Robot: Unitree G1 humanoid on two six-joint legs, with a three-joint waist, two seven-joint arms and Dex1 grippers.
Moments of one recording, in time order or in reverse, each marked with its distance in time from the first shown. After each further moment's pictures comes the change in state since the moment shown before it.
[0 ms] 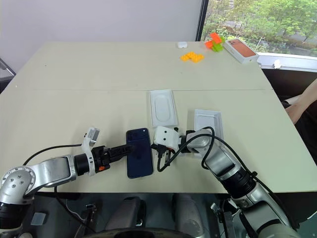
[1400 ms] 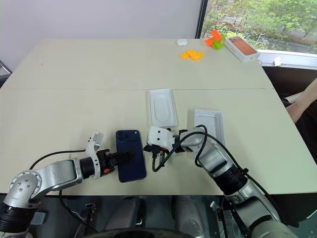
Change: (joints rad) left arm 0.026 -0.047 -0.031 0.004 -0.041 -0.048 0.089; right arm -0.035 0.040 0.023 0.028 -0.007 -0.012 0.057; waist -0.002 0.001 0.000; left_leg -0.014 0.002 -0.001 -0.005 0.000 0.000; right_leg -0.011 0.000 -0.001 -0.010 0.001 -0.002
